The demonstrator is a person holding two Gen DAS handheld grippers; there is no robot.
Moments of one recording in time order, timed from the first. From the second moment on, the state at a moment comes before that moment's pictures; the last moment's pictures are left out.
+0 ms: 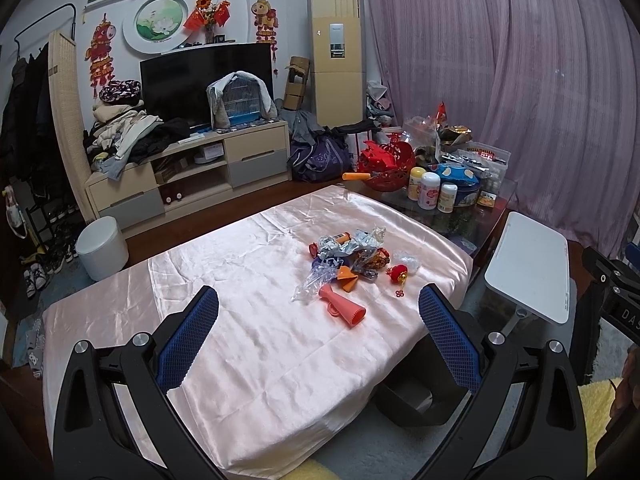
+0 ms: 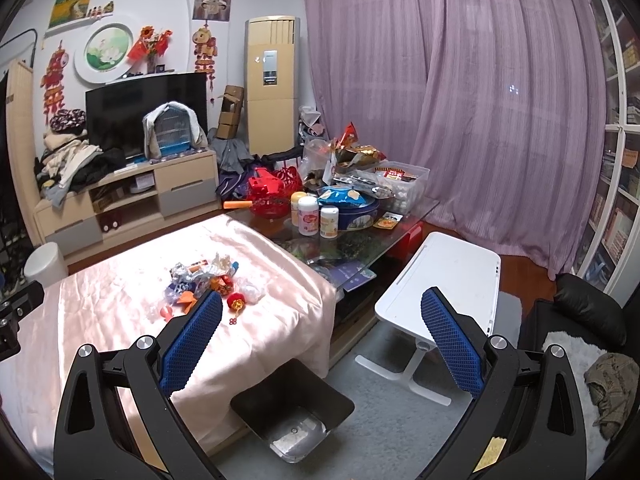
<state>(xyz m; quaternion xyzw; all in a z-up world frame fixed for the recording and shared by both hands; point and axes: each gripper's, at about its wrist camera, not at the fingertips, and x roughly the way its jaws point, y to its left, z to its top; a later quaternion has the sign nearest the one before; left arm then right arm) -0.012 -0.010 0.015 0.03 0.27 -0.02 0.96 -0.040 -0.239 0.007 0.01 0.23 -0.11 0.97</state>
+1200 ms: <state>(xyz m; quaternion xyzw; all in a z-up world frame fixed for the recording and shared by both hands) 0.175 -0.019 -0.157 0.02 0.46 -0.03 0.89 0.183 -0.250 -0.154 0.04 0.40 0.01 0.91</state>
